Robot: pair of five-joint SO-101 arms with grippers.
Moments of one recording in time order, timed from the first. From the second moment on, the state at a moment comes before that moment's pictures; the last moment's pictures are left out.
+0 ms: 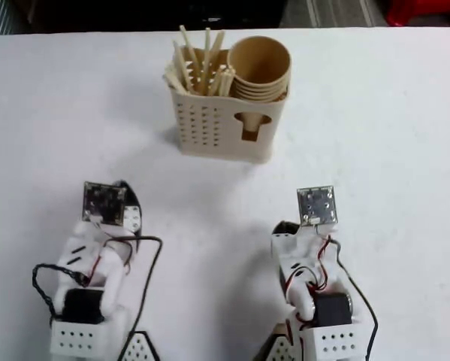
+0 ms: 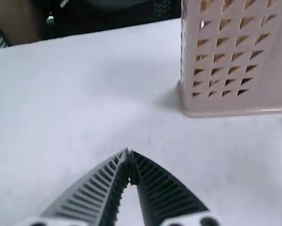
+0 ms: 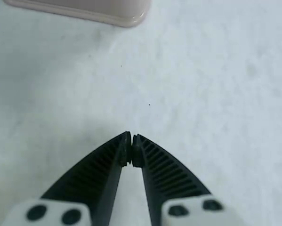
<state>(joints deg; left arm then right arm) -2.3 -103.8 97.1 43.6 -6.3 -8.2 -102.5 96.4 58.5 1.5</state>
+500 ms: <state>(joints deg) -7.6 -103.8 97.1 56.1 -6.3 -8.2 -102.5 96.4 70.4 1.5</state>
